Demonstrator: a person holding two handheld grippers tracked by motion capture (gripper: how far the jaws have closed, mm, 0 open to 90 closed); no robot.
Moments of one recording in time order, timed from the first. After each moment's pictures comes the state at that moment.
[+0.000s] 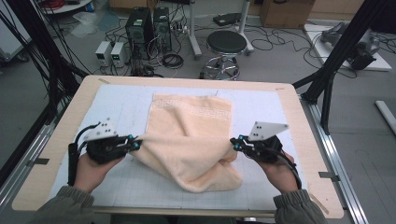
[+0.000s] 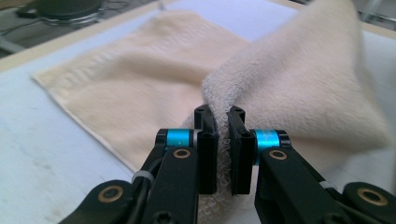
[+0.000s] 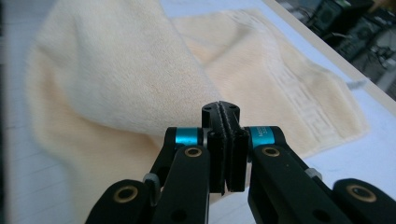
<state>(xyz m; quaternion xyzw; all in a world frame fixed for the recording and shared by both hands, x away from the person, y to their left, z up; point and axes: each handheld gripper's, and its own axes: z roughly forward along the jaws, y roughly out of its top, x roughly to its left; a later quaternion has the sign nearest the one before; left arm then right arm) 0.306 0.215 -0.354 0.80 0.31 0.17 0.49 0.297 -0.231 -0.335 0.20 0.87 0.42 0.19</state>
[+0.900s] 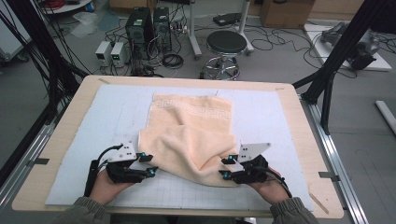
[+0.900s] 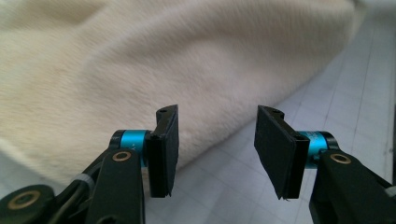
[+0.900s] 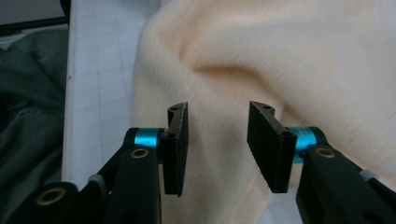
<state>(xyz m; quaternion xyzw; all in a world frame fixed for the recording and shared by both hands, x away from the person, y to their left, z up) 0.273 0.184 -0.426 0.85 0.25 0.10 0.45 0.277 -0.219 -0.408 0.15 0.89 0.42 0.07</state>
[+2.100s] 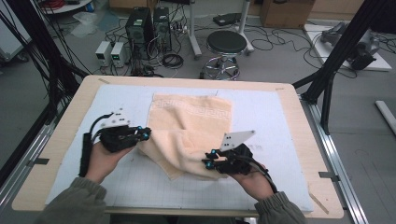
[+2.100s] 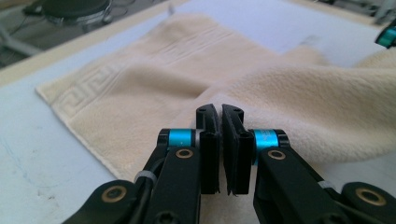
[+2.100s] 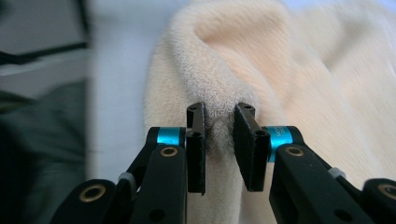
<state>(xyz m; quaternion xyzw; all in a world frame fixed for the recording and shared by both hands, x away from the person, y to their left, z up) 0.337 0.190 -0.368 0.81 0.32 0.16 0.46 0.292 -0.168 -0.373 0.17 0.88 0.43 0.07</state>
